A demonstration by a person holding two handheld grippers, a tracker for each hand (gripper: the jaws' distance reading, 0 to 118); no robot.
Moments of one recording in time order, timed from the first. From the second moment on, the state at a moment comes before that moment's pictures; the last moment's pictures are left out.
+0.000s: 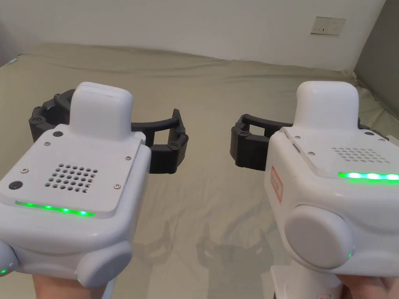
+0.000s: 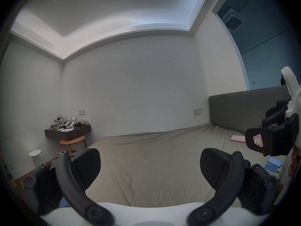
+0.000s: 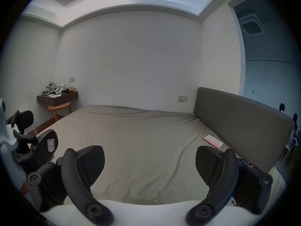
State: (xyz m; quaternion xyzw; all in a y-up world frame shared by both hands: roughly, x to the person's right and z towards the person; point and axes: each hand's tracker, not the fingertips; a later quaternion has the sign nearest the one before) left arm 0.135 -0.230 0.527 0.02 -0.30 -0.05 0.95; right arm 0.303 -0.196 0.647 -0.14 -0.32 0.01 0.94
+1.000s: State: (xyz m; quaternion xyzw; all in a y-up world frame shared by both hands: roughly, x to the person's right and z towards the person) left arm 0.138 -0.232 0.529 0.01 -0.31 -0.06 0.95; right arm 0.307 -0.199 0.648 -0.17 -0.29 -0.03 0.94
